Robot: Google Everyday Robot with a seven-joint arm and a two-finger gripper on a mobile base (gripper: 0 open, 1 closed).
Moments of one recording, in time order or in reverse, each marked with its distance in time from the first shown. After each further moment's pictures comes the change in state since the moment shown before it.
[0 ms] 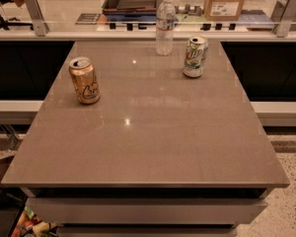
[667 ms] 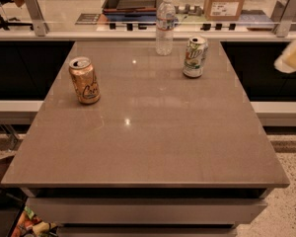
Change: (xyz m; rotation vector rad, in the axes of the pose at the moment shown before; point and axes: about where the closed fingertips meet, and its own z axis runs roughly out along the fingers) arm -0.018 -0.013 0.026 0.019 -0.071 0.067
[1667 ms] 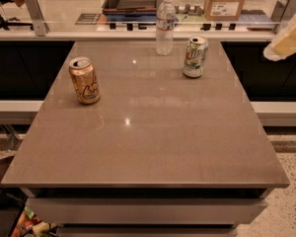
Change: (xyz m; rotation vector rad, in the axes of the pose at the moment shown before) arm -0.011 -0.016 0.014 0.024 -0.070 0.046
